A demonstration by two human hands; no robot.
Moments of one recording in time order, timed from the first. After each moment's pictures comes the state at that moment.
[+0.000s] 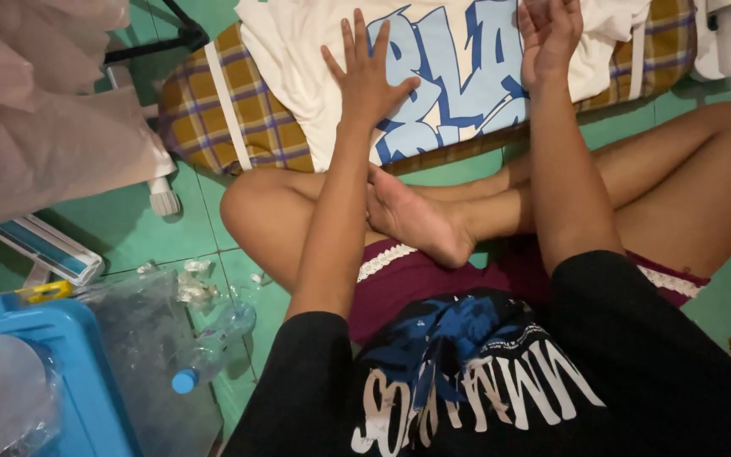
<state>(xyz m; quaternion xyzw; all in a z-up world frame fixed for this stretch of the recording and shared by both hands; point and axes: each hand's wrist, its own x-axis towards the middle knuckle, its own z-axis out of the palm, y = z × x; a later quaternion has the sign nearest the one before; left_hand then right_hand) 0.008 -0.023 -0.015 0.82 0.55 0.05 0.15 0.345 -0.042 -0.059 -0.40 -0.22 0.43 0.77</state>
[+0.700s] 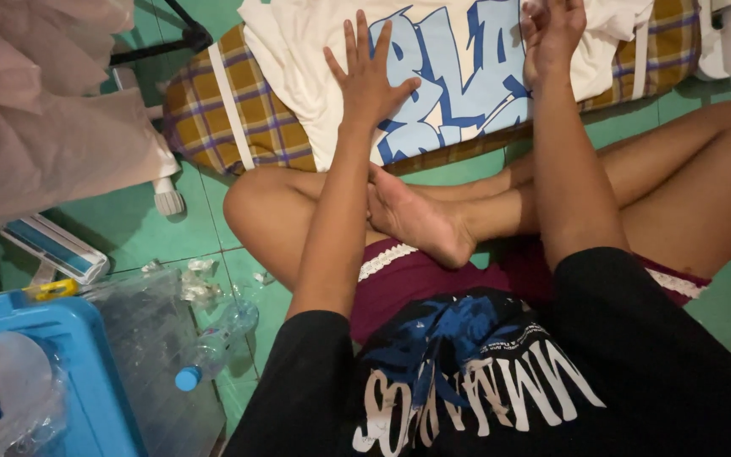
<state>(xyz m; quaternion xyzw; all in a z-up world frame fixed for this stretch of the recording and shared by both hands) 0.005 -0.024 -0.024 0.82 0.55 0.06 0.15 0.327 -0.045 -0.030 -0.47 -0.16 0.42 0.76</state>
